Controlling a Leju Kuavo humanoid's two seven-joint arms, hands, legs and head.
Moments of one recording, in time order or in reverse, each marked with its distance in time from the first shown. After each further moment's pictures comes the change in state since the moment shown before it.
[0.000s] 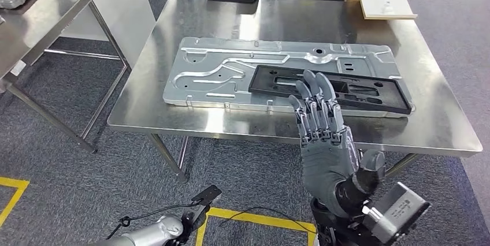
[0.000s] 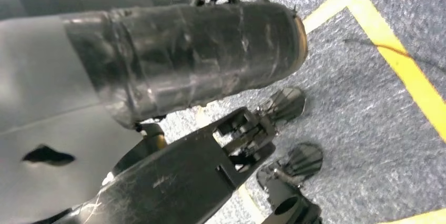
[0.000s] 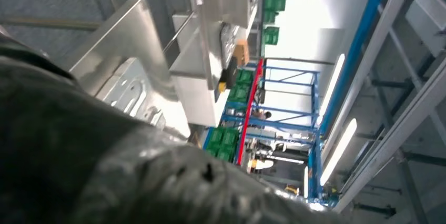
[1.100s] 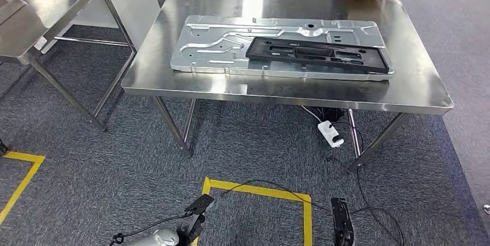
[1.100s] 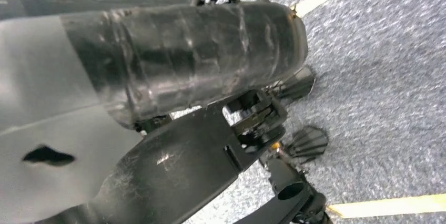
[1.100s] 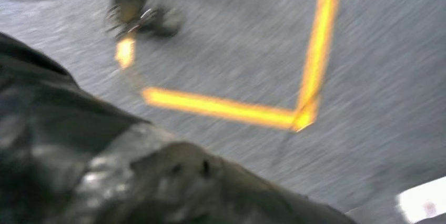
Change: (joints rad) left arm 0.073 0.009 0.043 0.000 0.099 0.016 -0.039; right arm 0.147 0.041 -0.286 1.431 -0.425 -0.115 -0.137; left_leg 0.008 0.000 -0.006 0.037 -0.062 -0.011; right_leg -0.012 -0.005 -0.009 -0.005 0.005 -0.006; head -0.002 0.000
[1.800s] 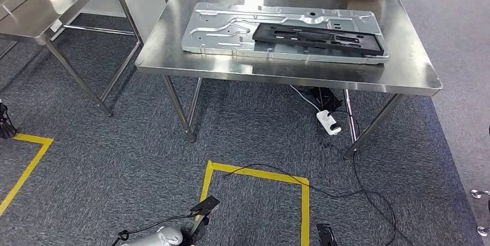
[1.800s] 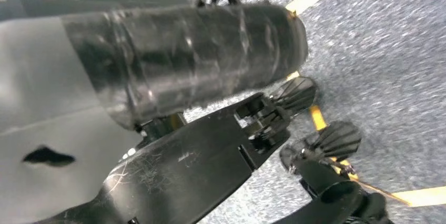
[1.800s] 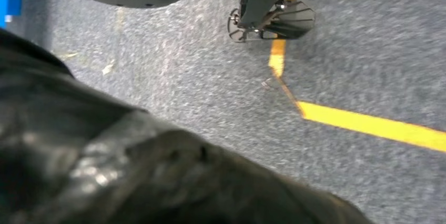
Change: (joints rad) left arm -0.019 -0.019 0.000 0.000 -0.072 -0.003 0.092; right arm 0.002 0.080 -0.010 0.191 0.148 0.007 0.332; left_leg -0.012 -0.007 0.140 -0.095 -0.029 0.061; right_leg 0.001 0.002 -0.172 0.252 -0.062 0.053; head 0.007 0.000
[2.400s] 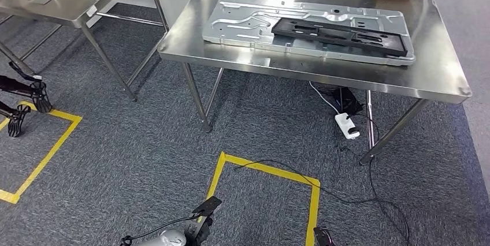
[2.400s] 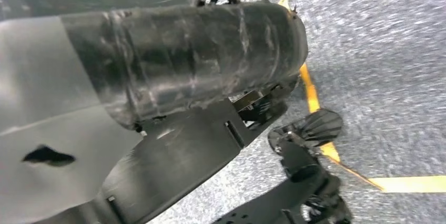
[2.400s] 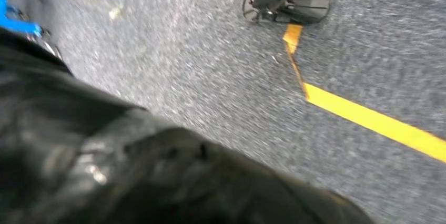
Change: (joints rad) left arm 0.011 -0.020 0.000 0.000 0.056 0.023 -0.047; right arm -0.002 0.004 0.051 0.031 0.062 -0.005 0.000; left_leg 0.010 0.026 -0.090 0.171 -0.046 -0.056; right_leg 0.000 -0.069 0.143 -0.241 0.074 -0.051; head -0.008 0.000
